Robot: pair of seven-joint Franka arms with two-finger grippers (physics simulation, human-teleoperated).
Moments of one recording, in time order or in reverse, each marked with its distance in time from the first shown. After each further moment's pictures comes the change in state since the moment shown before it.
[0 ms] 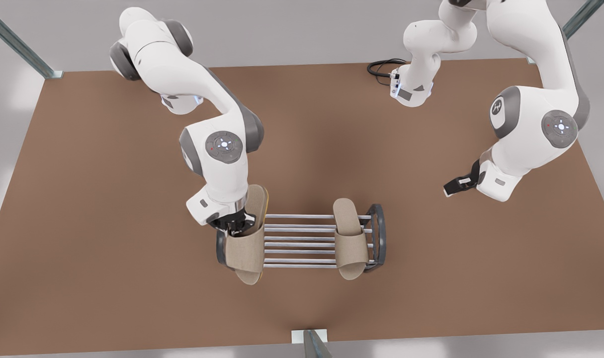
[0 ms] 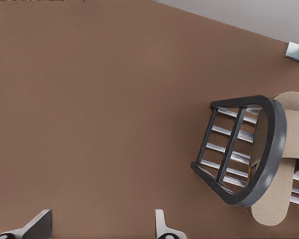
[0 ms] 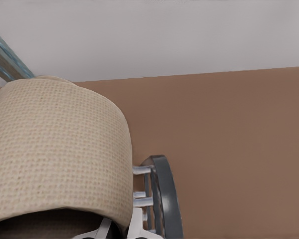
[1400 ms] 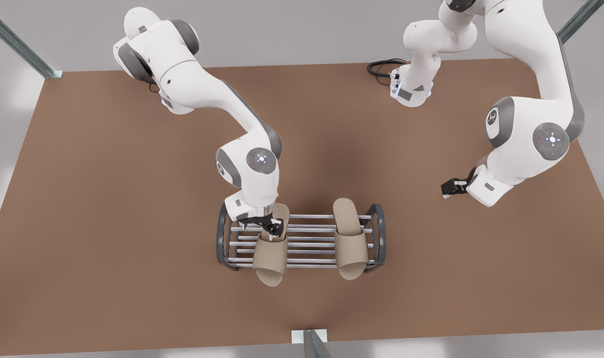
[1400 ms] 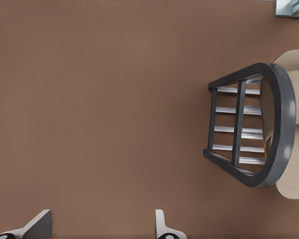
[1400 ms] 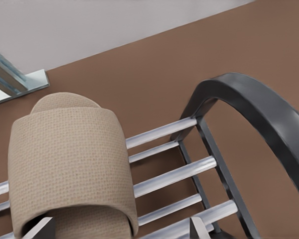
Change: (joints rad) left arm -0.003 0.043 0.001 0.012 0.031 0.006 0.219; right arm 0.066 0.012 0.002 -0.291 -0.043 0.279 0.428
